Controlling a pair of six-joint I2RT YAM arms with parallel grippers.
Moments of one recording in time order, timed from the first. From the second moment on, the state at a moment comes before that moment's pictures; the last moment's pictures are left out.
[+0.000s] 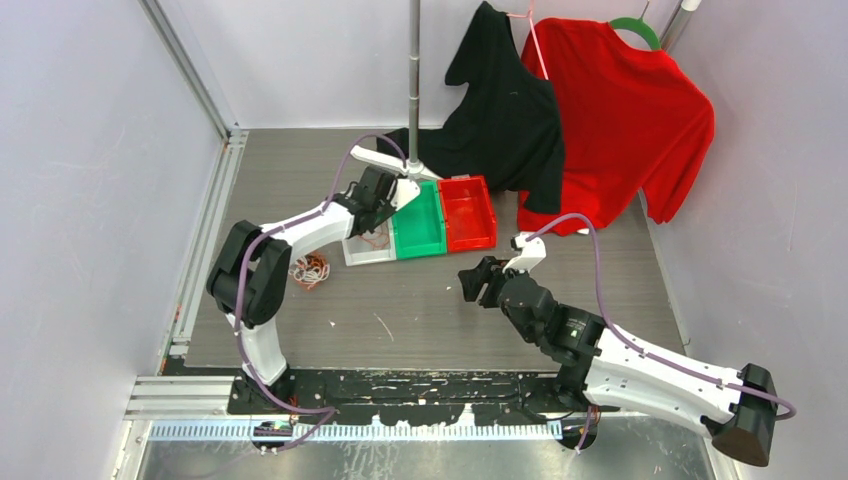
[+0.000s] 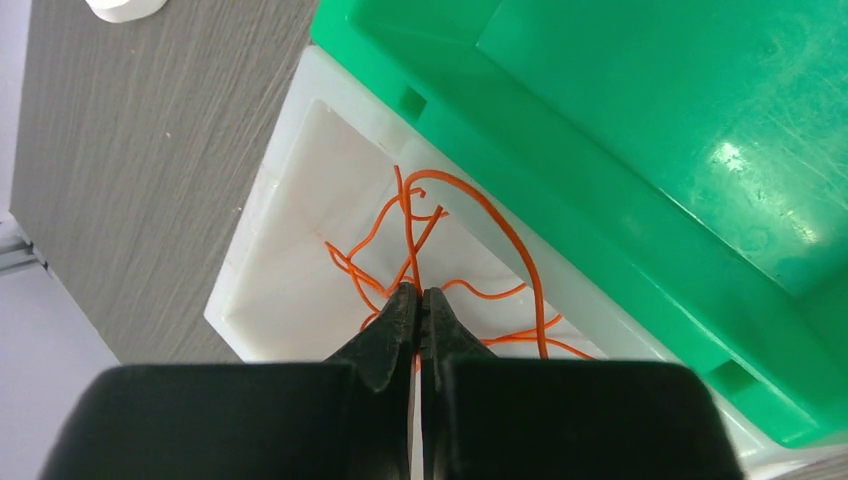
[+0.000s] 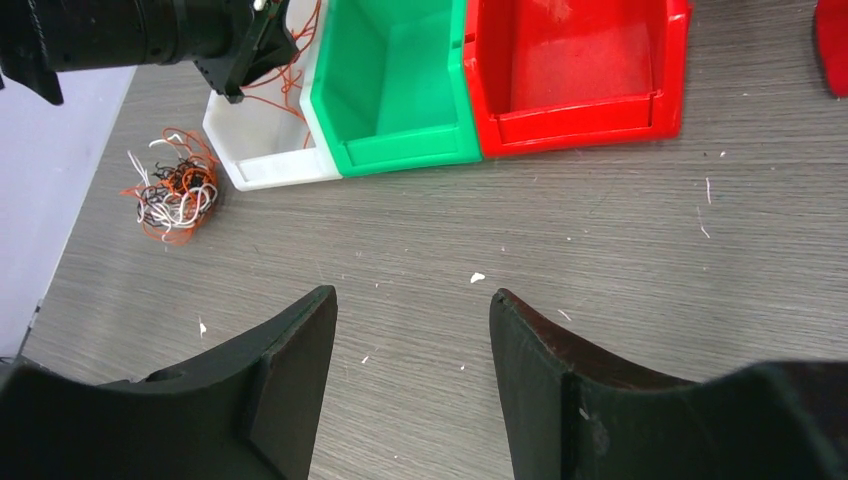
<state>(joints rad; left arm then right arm) -0.54 1.84 1.26 -0.26 -0.26 0.52 1.02 0.72 0.49 -0.16 0.59 0.71</state>
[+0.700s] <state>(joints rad) -0.49 1.87 1.17 -0.12 -0.26 0.42 1.02 0.68 0.49 -0.19 0.59 0.72</state>
